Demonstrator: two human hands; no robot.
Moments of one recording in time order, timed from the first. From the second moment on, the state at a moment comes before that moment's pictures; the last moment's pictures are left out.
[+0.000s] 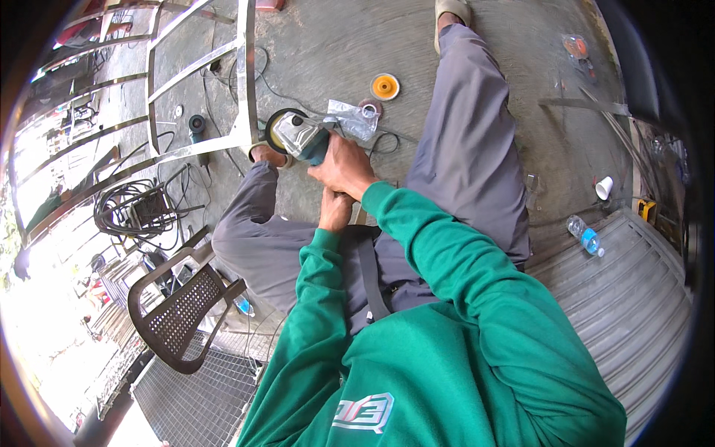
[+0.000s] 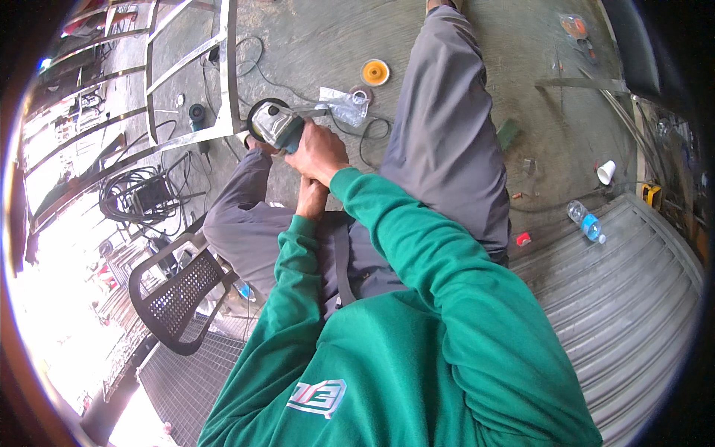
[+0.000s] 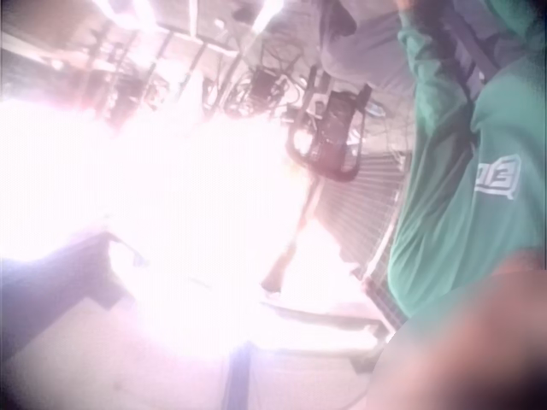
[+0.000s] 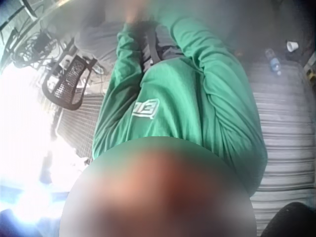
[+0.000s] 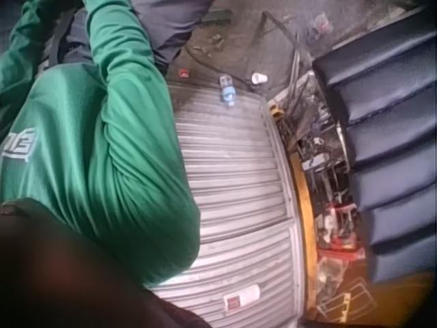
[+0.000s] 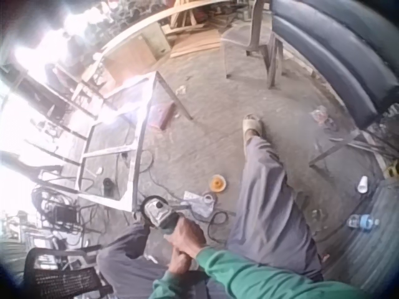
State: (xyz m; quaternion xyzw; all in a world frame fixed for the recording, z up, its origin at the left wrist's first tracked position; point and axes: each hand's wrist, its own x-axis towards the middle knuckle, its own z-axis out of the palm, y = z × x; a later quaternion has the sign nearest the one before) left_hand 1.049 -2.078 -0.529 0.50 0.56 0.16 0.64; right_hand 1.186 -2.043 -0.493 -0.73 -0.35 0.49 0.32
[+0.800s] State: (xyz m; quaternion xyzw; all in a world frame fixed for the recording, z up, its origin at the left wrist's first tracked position) left_hand 1.108 -2.060 -0.487 0.36 0.47 0.19 0.78; right_hand 1.255 -2.023 -0.490 -0.73 -0.34 0.47 0.35
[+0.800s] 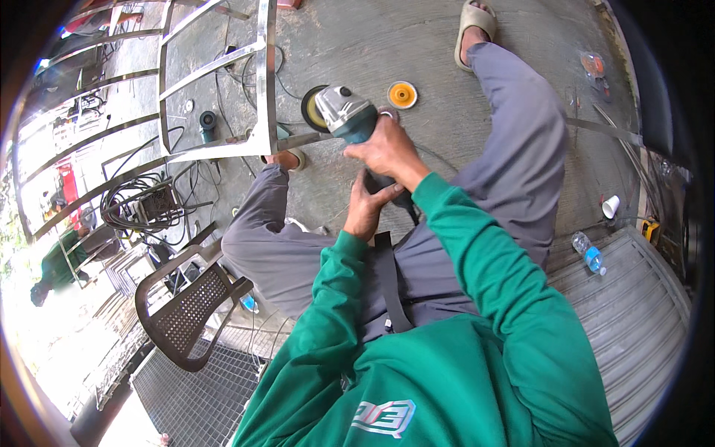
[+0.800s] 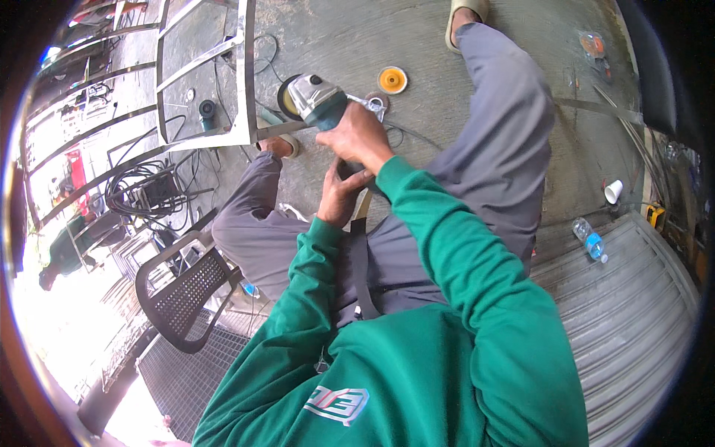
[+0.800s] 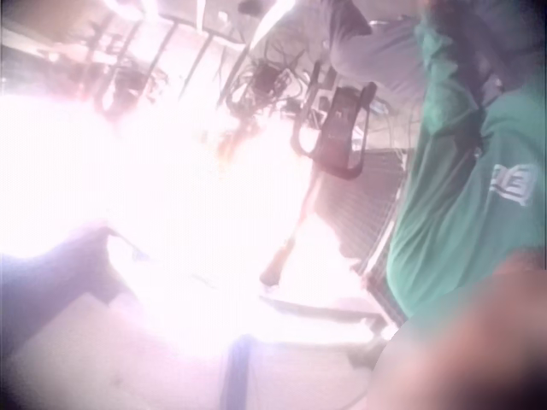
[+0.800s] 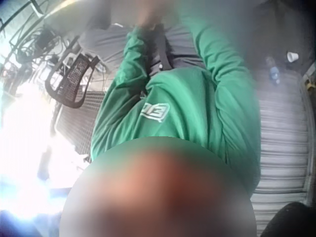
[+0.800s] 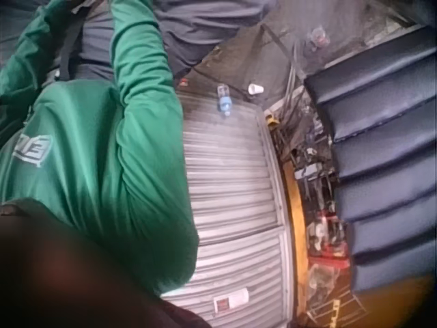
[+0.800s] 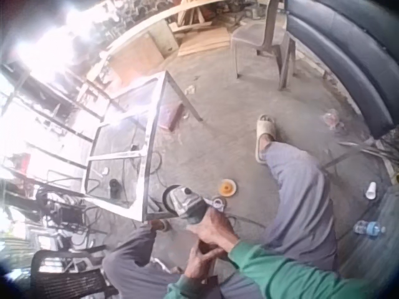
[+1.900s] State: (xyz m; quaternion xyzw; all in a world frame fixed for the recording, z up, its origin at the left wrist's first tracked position) left_hand 1.195 -1.985 -0.498 0.27 0.64 0.22 0.69; right_hand 1.310 -1.892 -0.536 -0.48 -0.52 0.69 0.14
